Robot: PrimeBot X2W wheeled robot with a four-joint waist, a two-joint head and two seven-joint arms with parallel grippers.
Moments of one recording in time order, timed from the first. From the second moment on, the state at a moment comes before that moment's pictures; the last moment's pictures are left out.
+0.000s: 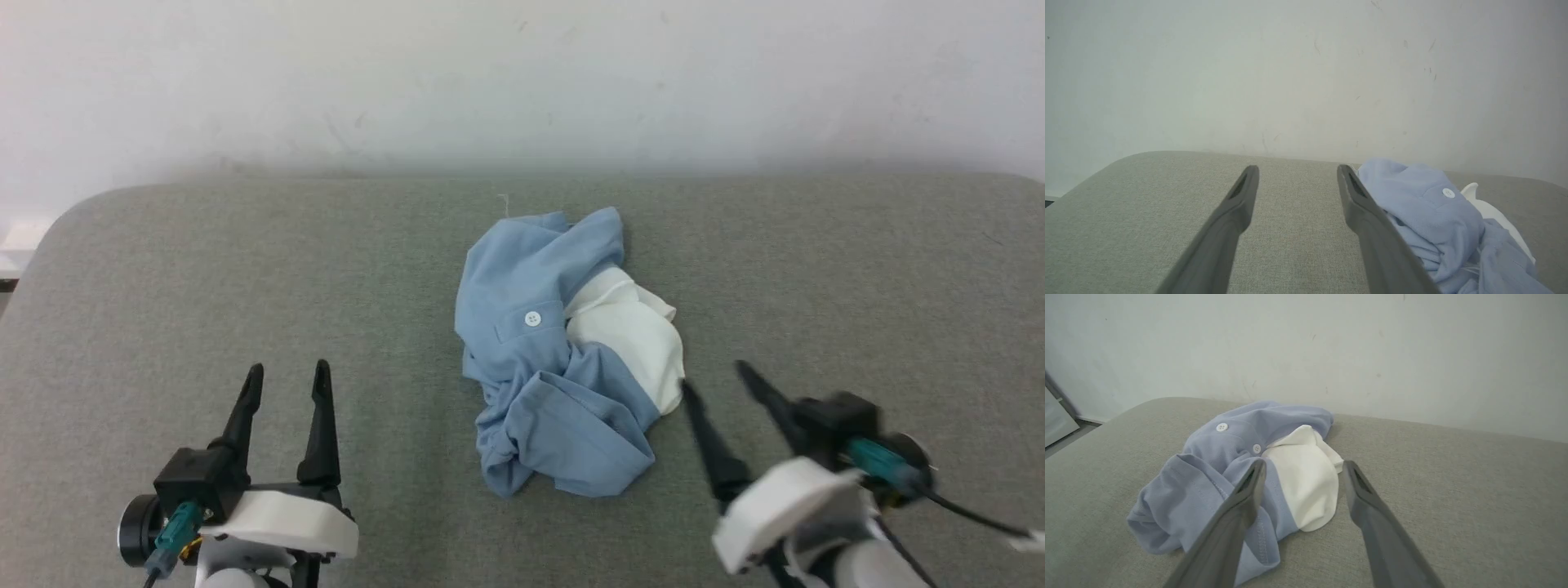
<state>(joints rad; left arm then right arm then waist) -0.02 0.18 -0.10 0.09 -0.28 0.06 -0.26 -0.02 -0.05 0.17 0.05 0.15 0.13 0.01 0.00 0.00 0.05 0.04</state>
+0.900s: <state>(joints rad) -0.04 0.09 -0.07 0.11 -0.25 0.00 -0.26 -0.41 -0.18 0.61 0.27 0.35 0.13 0.36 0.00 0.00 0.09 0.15</state>
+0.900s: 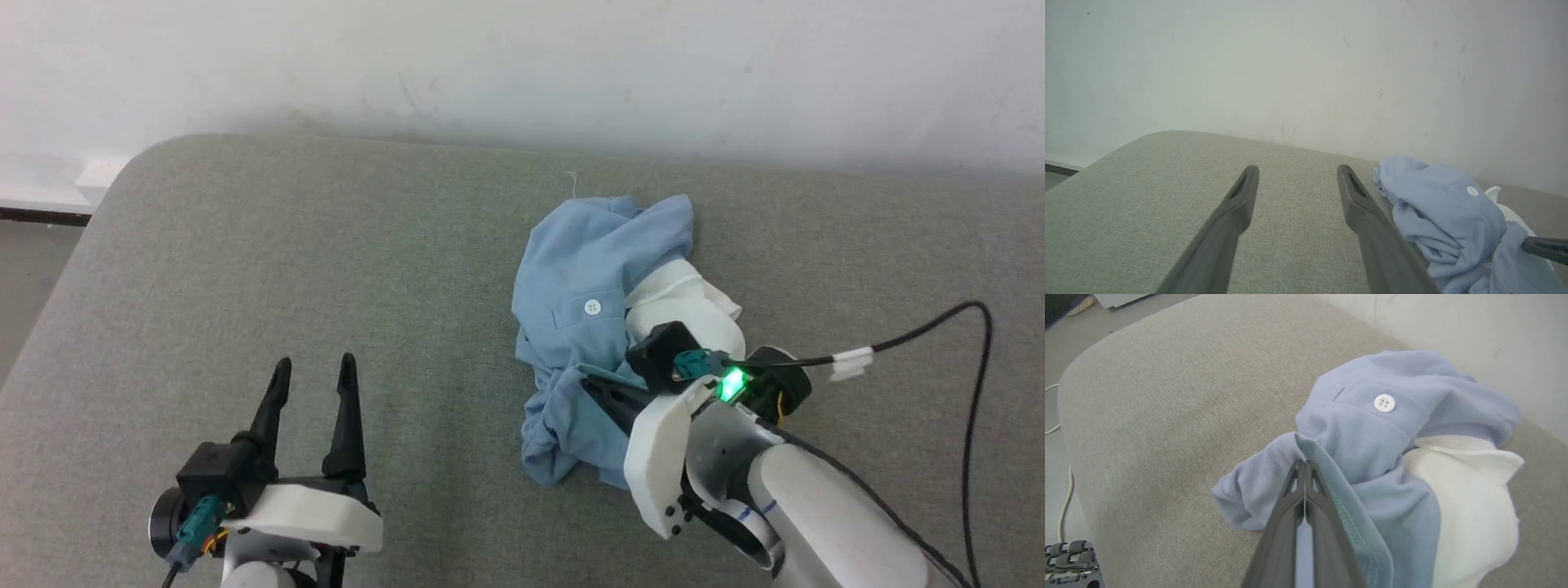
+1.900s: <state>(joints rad) -0.01 0.07 -0.02 0.14 -0.23 -0.02 -0.26 0.29 -0.05 -0.27 -0.01 0.26 0.13 0.21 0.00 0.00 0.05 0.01</state>
